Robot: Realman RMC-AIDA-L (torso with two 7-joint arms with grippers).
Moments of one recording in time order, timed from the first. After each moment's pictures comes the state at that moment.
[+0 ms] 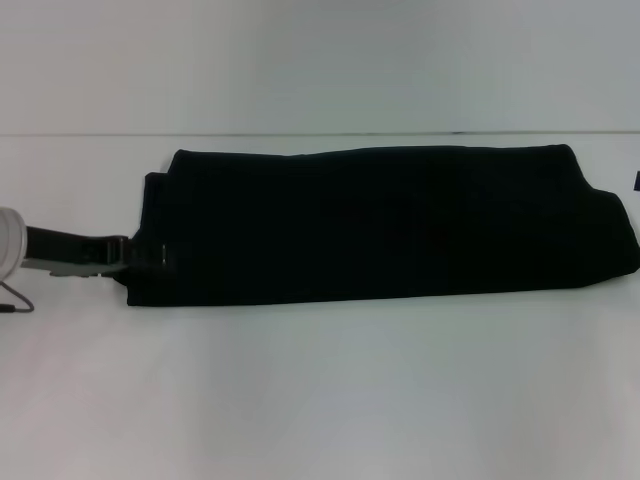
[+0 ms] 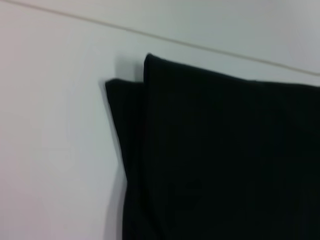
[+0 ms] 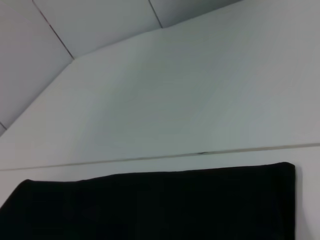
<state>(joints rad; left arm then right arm) -0.65 -2.06 0.64 0.88 2.55 1.30 -2.45 0.61 1.87 -0.38 -0.65 -2.26 -1.32 1.97</state>
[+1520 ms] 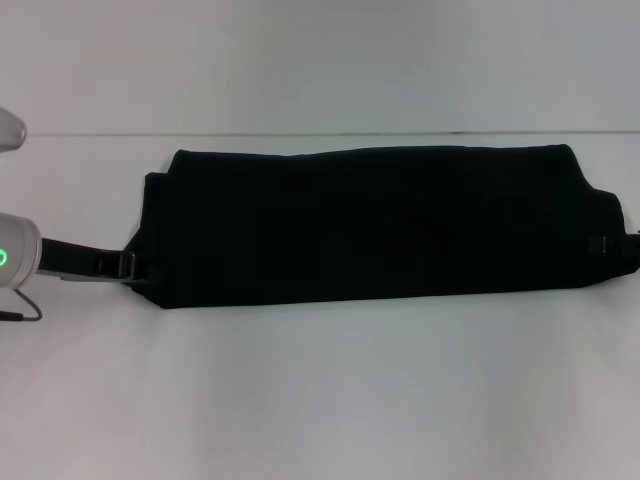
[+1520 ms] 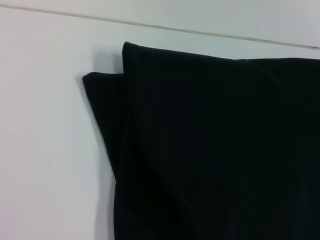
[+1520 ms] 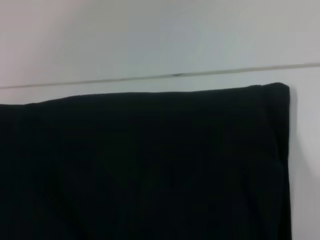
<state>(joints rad) -0.67 -2.06 0.66 0.83 2.56 1.27 -2.34 0.66 1.92 -0.54 -0.56 -2.40 -1.11 2.03</state>
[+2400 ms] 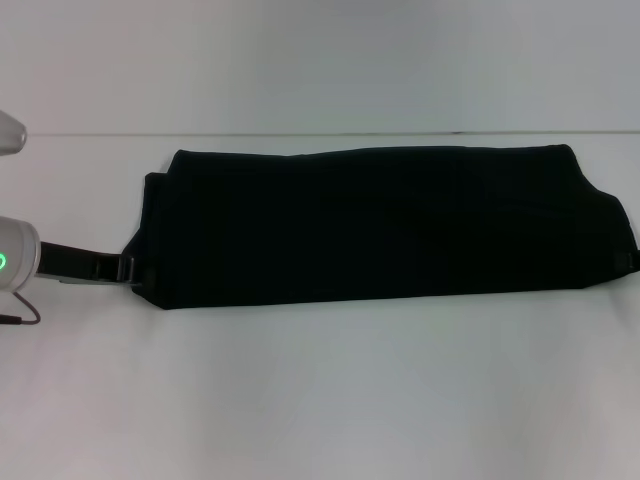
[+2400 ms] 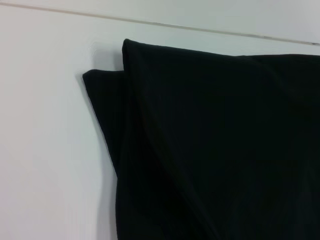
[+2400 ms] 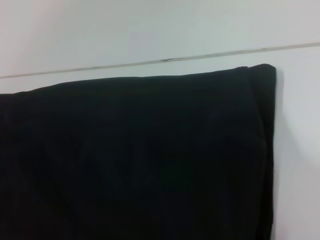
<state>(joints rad) -0.66 -2.06 0.66 0.83 2.56 1.27 -2.33 0.63 1.91 -0.55 -0.55 -2.40 -1.11 2.02</state>
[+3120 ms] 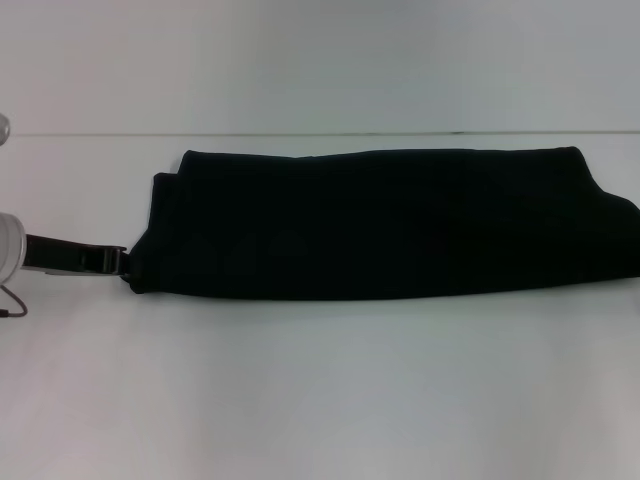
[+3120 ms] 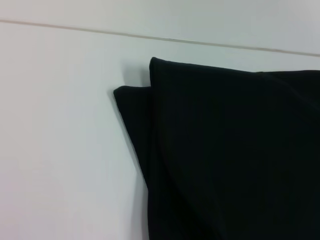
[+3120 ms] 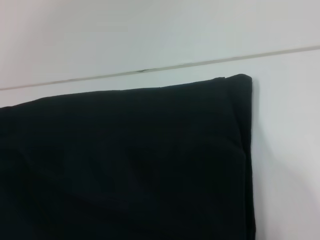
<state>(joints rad) -0.66 -2.05 0.63 0.83 2.57 1.26 -2.32 0.60 1.91 -0.51 -0.57 -2.39 -1.10 2.02</state>
